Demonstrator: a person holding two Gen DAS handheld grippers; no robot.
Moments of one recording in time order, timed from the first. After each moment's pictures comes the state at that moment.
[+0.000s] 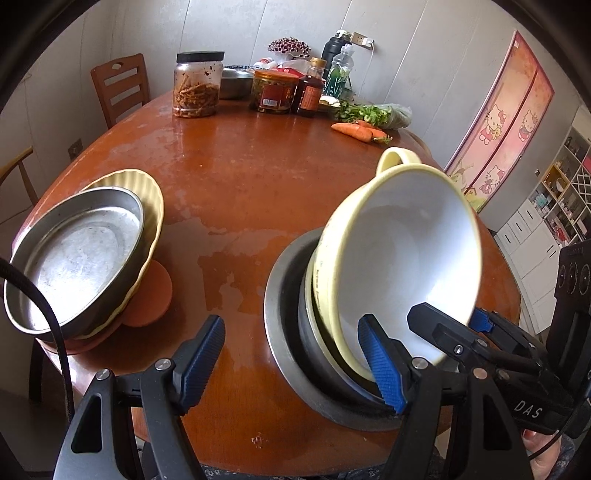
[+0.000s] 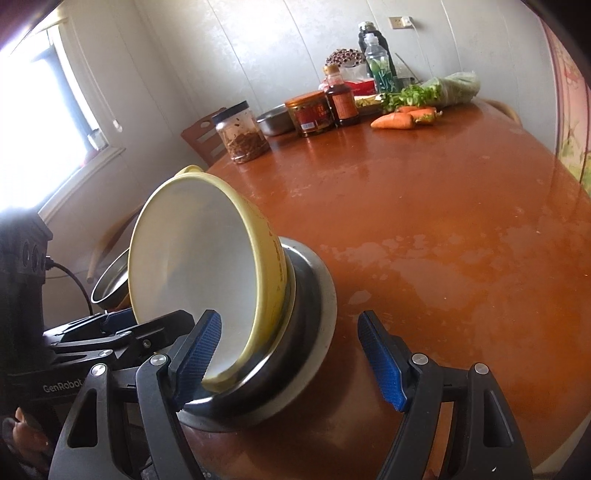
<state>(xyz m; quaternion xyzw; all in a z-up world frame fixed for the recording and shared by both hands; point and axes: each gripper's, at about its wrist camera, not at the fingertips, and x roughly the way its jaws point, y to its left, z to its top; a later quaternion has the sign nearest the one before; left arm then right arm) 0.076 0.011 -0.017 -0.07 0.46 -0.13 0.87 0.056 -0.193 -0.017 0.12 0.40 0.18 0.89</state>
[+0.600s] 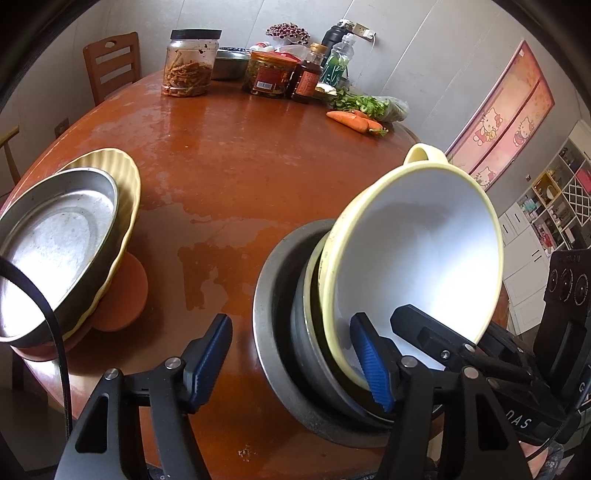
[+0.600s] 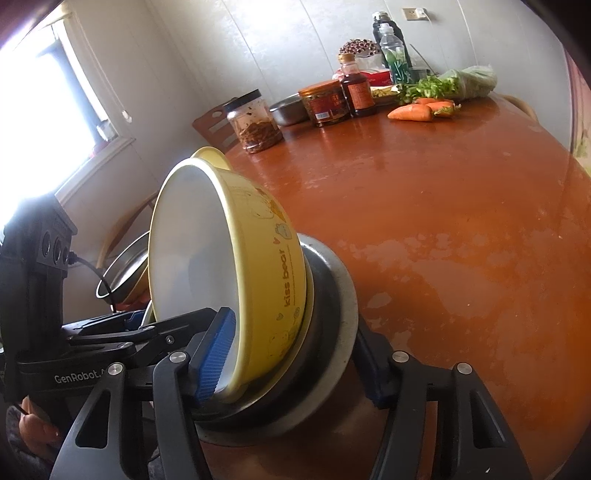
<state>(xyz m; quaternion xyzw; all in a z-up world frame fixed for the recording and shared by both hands) 0.092 0.010 -0.028 -0.10 0.48 -0.16 0.85 0.064 -0.187 -0.020 0.12 0.41 0.21 0.88</state>
